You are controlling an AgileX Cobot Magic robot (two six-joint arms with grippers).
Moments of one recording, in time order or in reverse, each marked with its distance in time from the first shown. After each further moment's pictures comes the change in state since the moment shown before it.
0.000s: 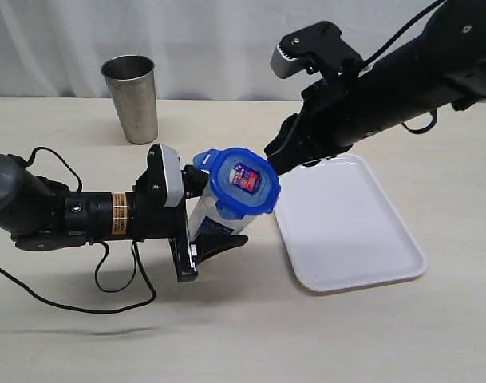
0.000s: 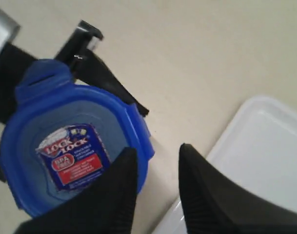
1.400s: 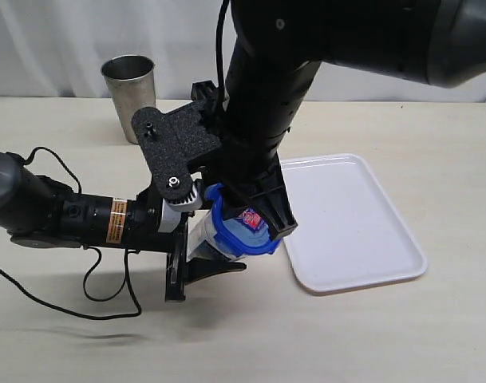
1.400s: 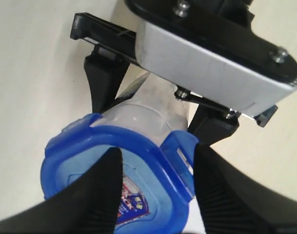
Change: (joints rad) left arm -0.002 -0.008 -0.002 0.181 -0.030 0.072; right arm 0.383 0.180 -0.375 -0.569 0.468 -0.430
